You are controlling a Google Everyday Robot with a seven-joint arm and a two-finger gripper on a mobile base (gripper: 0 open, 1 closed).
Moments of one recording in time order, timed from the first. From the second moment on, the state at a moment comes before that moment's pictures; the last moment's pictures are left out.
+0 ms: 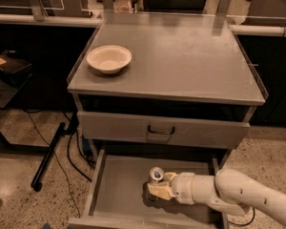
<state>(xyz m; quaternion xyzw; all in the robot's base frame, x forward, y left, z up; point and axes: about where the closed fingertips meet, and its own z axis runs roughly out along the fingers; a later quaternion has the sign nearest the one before) 0.451 -0.050 0.519 -0.34 0.79 0.36 0.35</state>
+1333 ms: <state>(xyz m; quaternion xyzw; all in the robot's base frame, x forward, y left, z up) 0.504 -0.110 0.716 -0.34 0.81 0.29 0.38</state>
